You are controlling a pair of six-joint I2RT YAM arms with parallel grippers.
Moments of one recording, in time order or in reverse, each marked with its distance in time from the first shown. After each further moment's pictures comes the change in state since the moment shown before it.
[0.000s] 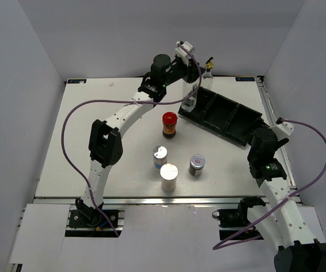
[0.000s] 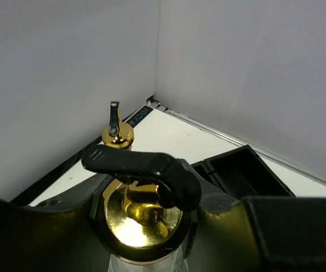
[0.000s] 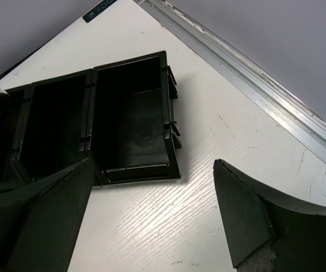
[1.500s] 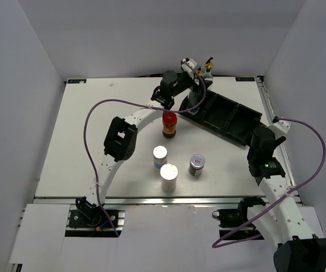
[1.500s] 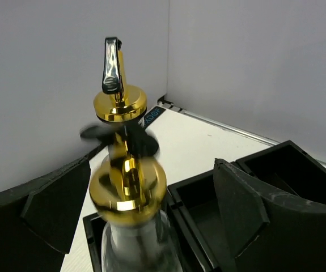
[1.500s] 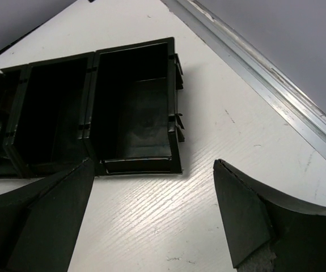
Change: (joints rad) left arm -0.018 0.304 0.062 0.314 0.001 0.023; right arm -0.014 0.033 -0.014 0.018 -0.056 -0.039
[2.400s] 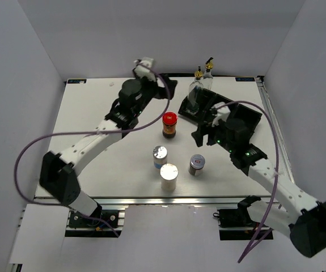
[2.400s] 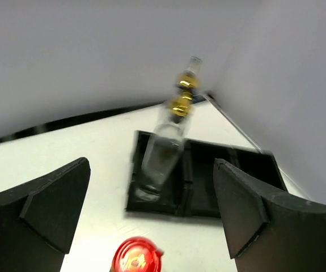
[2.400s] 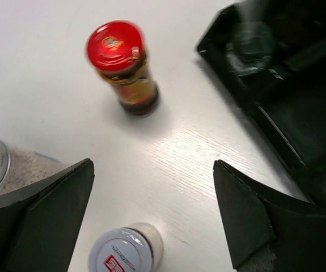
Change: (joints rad) left arm 0.000 -0.901 -0.806 -0.213 -0.412 -0.161; right arm 0.345 0.203 0.105 0.148 -0.618 -0.342
